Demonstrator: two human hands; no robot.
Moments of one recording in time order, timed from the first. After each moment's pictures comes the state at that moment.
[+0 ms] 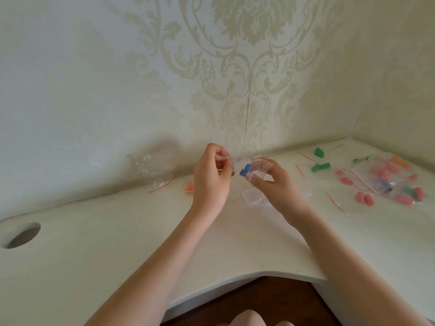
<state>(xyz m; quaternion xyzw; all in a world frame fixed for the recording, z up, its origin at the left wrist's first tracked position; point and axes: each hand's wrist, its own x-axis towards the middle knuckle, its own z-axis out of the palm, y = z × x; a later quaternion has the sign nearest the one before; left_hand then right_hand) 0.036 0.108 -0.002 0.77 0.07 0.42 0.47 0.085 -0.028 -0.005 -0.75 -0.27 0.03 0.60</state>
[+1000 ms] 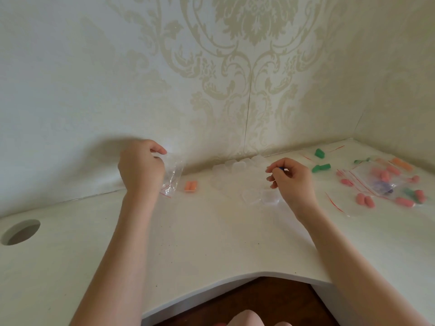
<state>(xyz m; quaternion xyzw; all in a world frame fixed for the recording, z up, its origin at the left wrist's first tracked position) 0.002 0.210 0.022 0.82 0.30 0.43 0.25 0.102 -0.041 -0.005 -0.76 -0.15 -0.05 0.63</state>
